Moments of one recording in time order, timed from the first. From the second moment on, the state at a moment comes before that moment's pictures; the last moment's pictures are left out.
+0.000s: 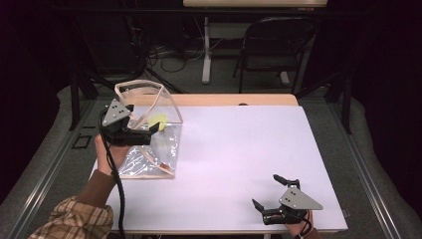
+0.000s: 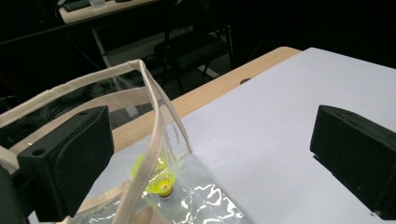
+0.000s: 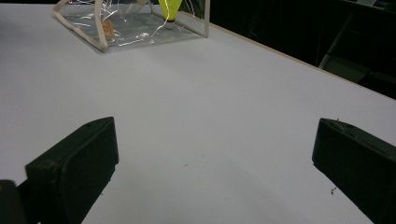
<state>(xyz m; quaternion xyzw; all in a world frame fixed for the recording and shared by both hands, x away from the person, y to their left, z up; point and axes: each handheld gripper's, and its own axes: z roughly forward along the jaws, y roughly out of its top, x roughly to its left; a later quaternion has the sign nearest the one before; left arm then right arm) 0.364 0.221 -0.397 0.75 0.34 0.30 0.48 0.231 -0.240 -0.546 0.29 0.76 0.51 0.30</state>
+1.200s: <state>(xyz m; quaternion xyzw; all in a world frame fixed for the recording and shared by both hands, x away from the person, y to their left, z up) 0.298 0.234 -0.492 0.76 0.33 0.28 0.49 0.231 -0.239 -0.546 0.28 0.76 0.51 0.29</state>
